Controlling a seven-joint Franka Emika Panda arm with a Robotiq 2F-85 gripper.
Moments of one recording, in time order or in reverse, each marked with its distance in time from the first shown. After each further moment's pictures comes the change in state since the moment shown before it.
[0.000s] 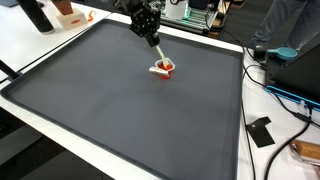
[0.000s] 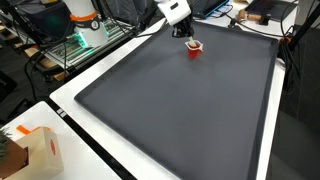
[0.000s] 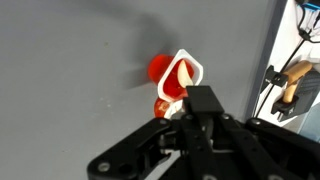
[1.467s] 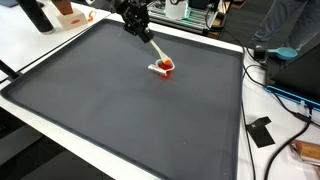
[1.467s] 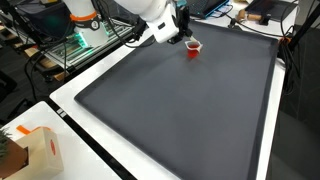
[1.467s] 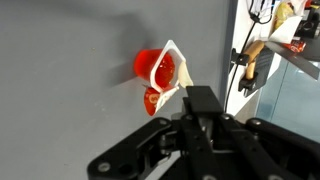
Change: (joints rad) arm -0.073 0.054 -0.083 0.050 0.176 -0.242 -0.122
